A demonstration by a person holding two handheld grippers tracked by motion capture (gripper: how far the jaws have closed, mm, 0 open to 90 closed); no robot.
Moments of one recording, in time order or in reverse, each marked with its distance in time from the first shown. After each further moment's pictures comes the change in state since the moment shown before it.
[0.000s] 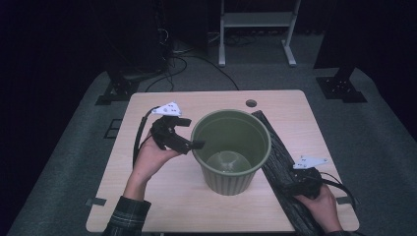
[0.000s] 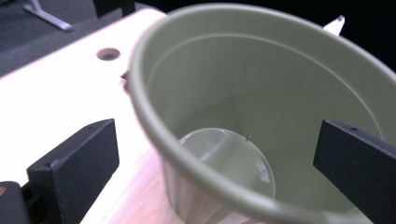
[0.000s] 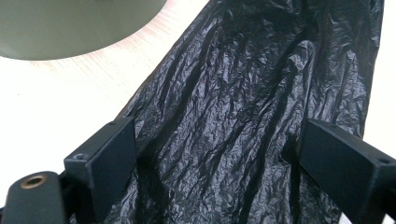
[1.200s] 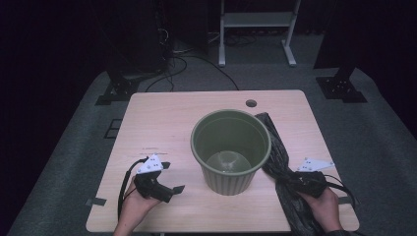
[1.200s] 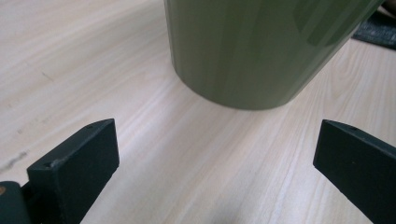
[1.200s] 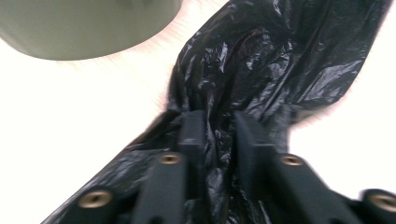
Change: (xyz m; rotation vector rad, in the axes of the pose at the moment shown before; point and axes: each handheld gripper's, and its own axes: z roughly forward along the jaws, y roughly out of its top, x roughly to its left) left arm -0.025 -0.157 -0.003 0.057 0.120 -0.015; right arm 0.000 -0.006 -0.011 -0.052 0.027 -0.024
